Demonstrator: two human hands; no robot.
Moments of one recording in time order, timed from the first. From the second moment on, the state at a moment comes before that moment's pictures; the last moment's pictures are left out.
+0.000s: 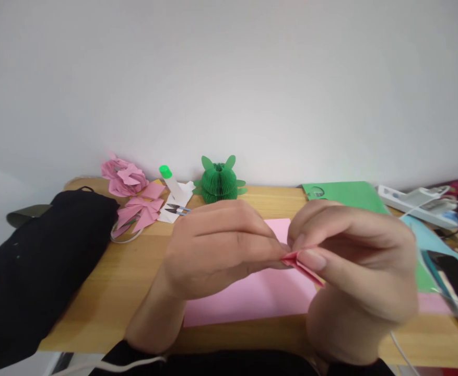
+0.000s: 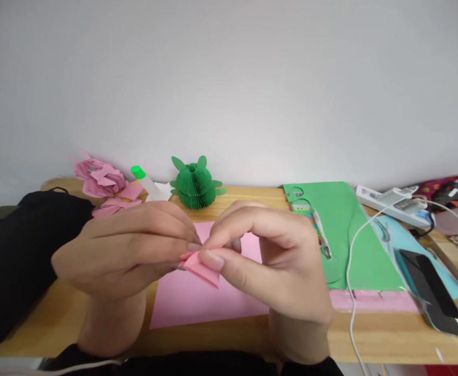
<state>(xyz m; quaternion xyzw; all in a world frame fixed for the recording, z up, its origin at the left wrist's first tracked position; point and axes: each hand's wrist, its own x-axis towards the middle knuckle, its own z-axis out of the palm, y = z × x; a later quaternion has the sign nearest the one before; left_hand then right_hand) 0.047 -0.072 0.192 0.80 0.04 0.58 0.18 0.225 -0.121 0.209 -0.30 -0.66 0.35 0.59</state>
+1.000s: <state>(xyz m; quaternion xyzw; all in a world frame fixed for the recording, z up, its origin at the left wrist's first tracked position) 0.041 -0.067 0.198 0.84 0.05 0.51 0.14 0.227 -0.120 0.216 -0.33 -0.69 0.31 0.57</state>
